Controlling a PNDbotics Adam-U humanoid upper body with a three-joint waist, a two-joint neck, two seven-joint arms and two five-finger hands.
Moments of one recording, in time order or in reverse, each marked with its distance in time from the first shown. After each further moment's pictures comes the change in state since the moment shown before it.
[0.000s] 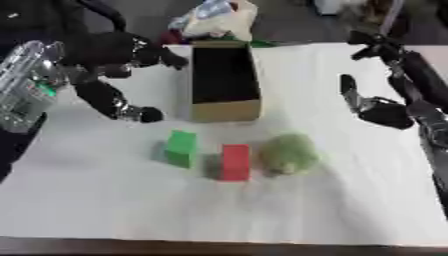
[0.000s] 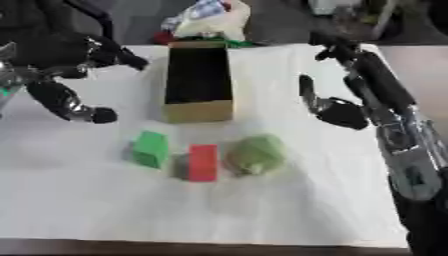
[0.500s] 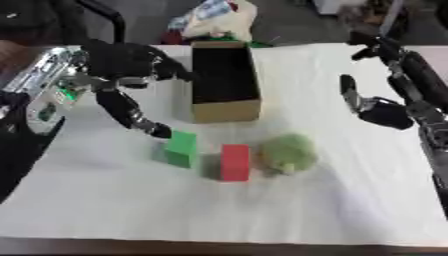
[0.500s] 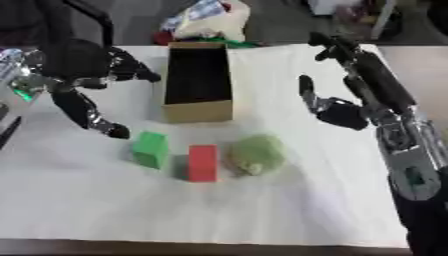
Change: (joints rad) left arm -0.018 -0.050 -0.043 0.055 -0.162 -0.011 0.011; right arm 0.000 -0.001 0.001 0.002 0.000 0.000 0.000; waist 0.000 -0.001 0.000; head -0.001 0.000
